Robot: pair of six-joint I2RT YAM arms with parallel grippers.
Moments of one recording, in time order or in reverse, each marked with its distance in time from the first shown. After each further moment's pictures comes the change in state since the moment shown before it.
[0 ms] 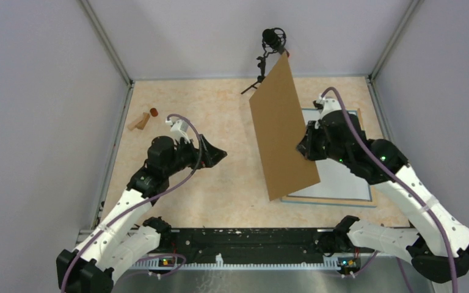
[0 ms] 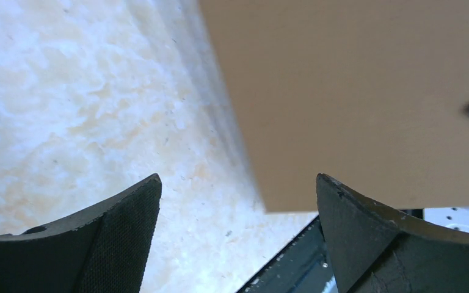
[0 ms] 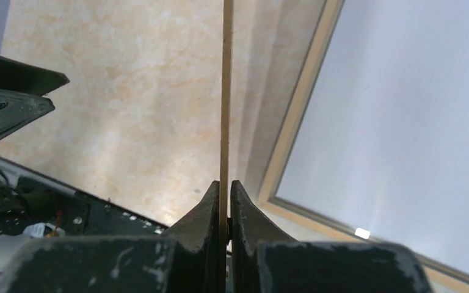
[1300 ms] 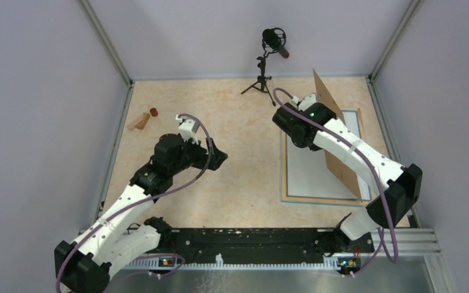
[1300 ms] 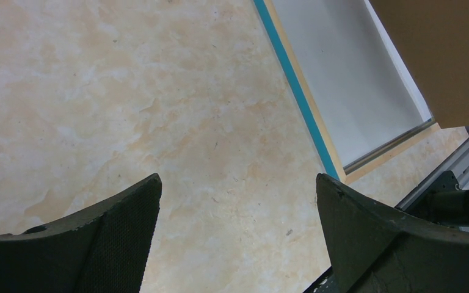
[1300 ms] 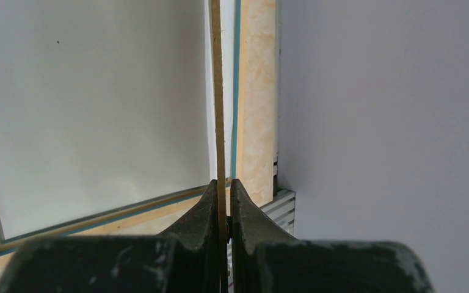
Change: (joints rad) left arm -0.084 0.033 0.065 -0.081 -0.159 0.280; right arm -0.005 0.516 0.307 -0.616 0.762 -0.043
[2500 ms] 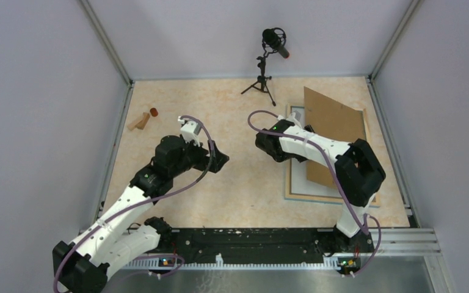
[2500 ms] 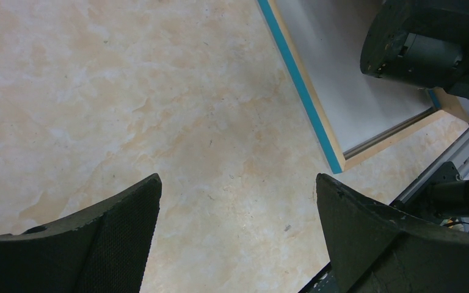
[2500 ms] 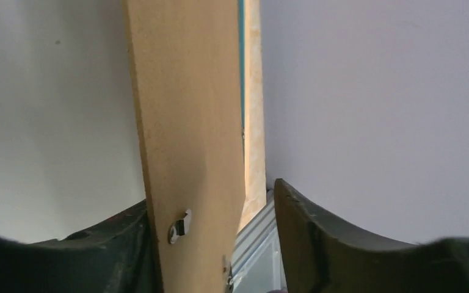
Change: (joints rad) left arm -0.036 -0.014 -0.003 -0.005 -0.014 0.015; right arm 0.056 0.287 -0.192 0.051 0.203 0.291
